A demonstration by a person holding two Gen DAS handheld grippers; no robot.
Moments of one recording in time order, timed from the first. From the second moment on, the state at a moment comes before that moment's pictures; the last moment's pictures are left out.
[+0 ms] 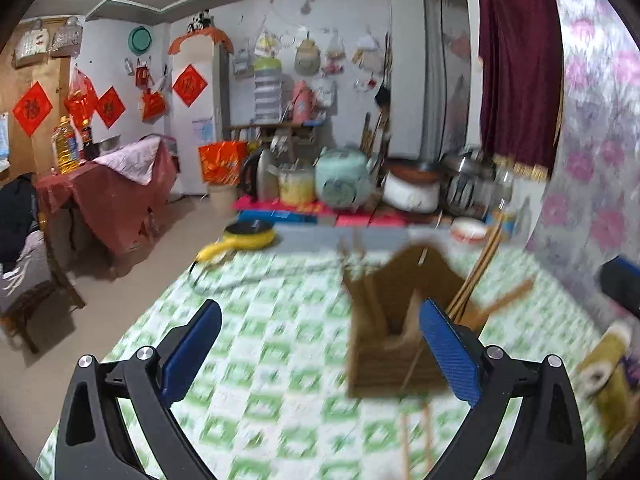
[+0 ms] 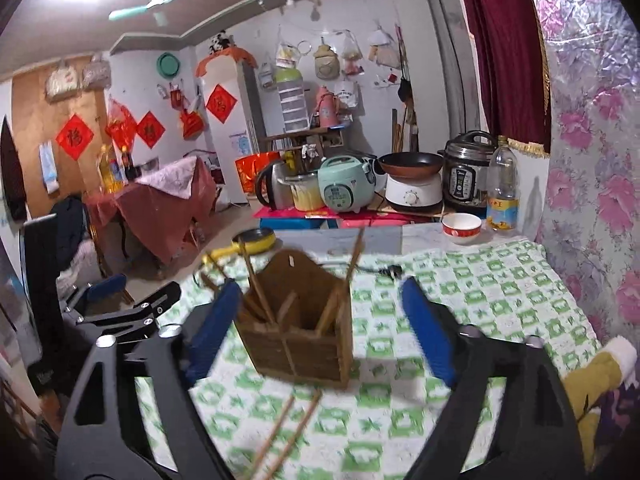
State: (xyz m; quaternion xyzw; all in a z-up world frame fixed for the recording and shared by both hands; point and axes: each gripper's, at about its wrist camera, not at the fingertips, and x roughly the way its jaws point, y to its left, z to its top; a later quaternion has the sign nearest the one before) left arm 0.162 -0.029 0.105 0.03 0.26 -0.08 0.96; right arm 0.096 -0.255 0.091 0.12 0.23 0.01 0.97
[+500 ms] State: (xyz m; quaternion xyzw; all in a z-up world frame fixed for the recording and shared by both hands) left arm 0.130 -0.033 -0.008 0.15 0.36 -0.06 0.92; right arm 0.093 -0.244 -0.020 0.14 0.38 0.02 0.92
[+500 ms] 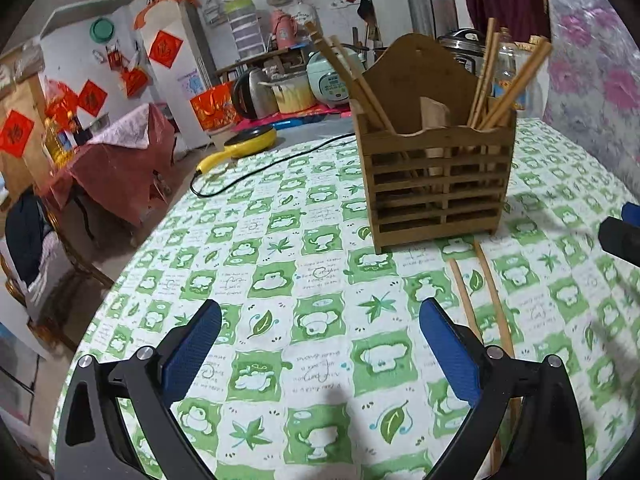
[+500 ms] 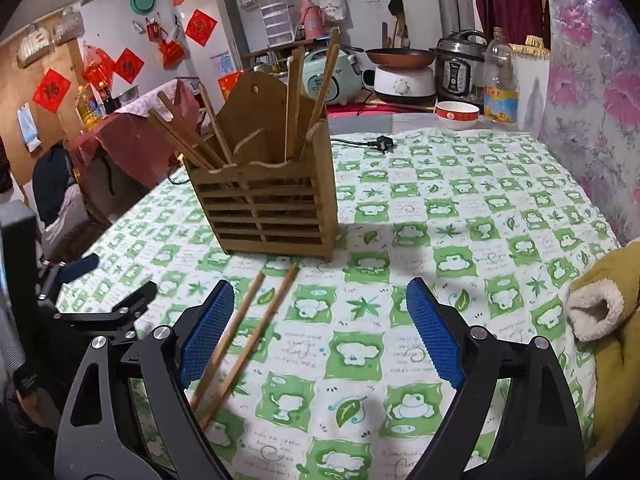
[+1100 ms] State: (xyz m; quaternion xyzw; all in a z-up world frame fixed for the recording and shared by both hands) left arm 0.121 -0.016 -0.019 0.13 0.39 -0.04 0.91; right arm 0.083 -0.234 -0.047 0.11 0.41 0.00 0.90
